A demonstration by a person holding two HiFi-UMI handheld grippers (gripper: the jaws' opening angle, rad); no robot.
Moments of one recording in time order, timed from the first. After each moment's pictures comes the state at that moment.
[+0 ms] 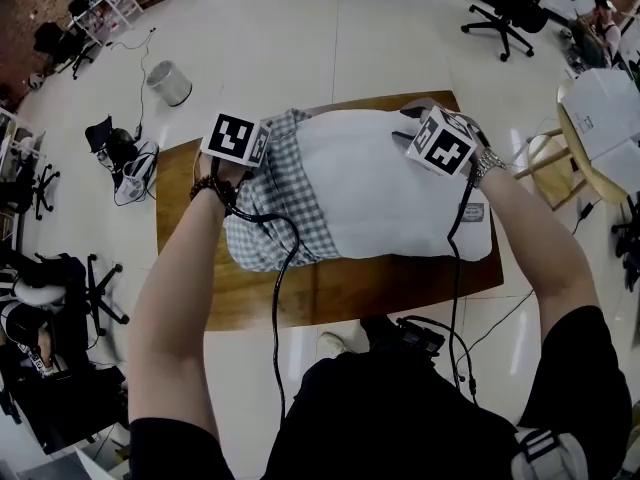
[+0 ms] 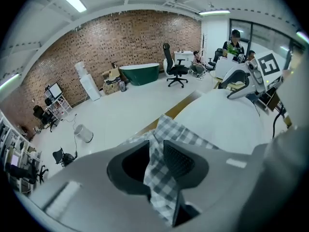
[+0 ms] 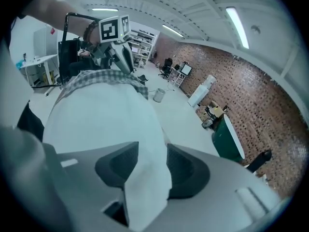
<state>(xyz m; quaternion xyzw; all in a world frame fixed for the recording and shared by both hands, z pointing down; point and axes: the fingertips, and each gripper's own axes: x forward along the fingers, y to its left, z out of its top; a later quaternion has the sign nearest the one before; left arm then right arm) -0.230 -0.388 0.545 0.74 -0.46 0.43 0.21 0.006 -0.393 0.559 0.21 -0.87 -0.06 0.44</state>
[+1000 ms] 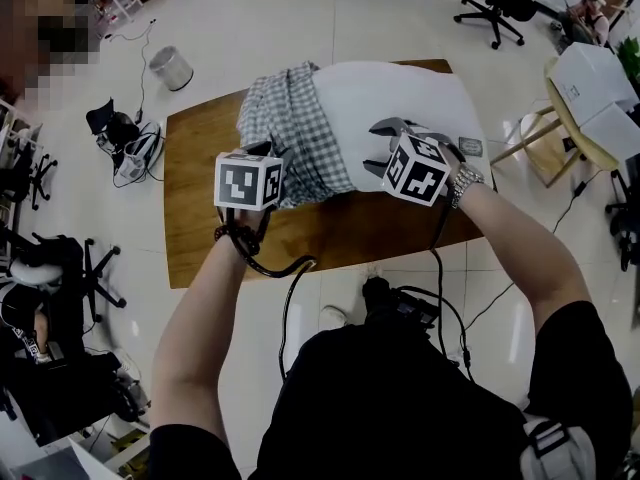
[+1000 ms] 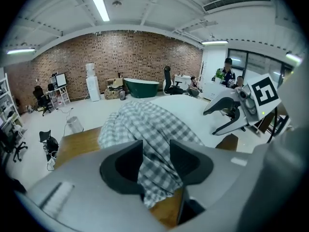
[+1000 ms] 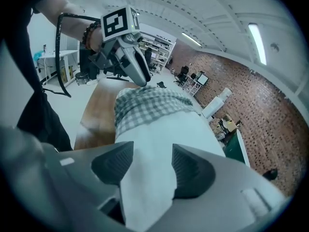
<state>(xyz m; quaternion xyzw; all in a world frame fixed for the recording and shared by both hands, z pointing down) -0.219 -0.206 0.532 0.80 -0.49 0.28 0.22 -0.082 -0.201 0.565 0.15 -0.88 -0.13 0.44</state>
